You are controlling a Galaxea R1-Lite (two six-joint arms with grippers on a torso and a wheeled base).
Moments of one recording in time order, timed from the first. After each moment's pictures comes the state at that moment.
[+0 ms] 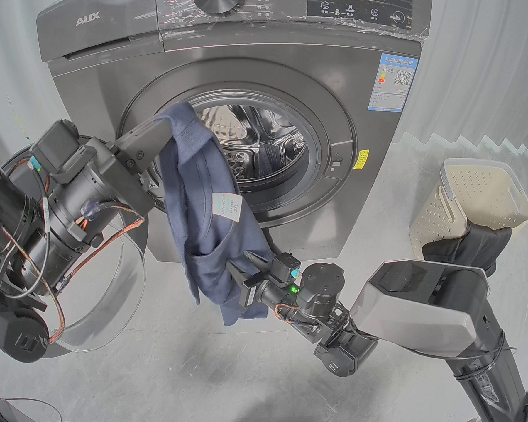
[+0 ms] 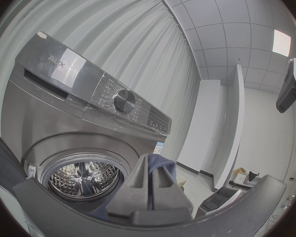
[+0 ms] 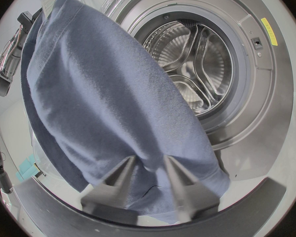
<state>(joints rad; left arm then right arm) -0.53 1.55 -0.58 -1.48 -0.27 -0.23 0.77 2.58 -1.17 -1.54 -0.02 0.19</state>
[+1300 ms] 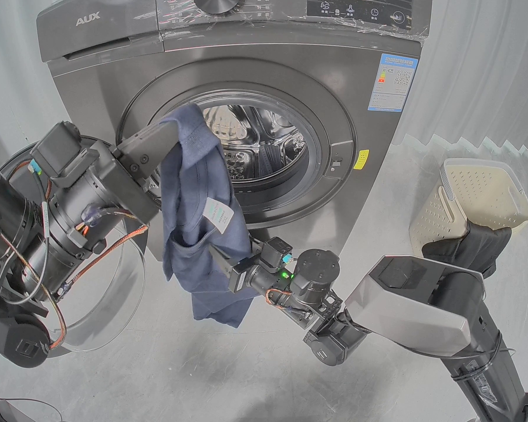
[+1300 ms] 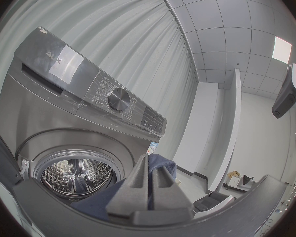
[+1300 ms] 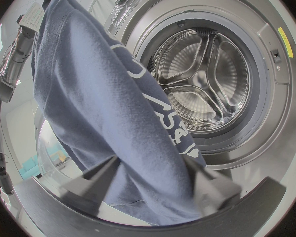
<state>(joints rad) -0.56 1.54 -0.57 -1.49 -0.28 -0.26 0.77 2.60 -1.31 -1.52 0.05 0.17</state>
